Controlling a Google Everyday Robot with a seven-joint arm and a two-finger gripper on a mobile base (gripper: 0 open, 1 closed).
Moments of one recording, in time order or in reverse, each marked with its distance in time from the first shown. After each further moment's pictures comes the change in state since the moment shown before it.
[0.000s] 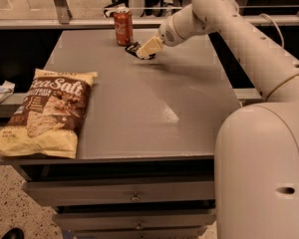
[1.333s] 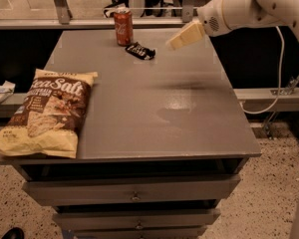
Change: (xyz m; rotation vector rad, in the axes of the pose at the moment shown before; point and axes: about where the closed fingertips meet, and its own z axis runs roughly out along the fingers) arm 0.002 0.004 -0.140 0.078 -0.121 0.005
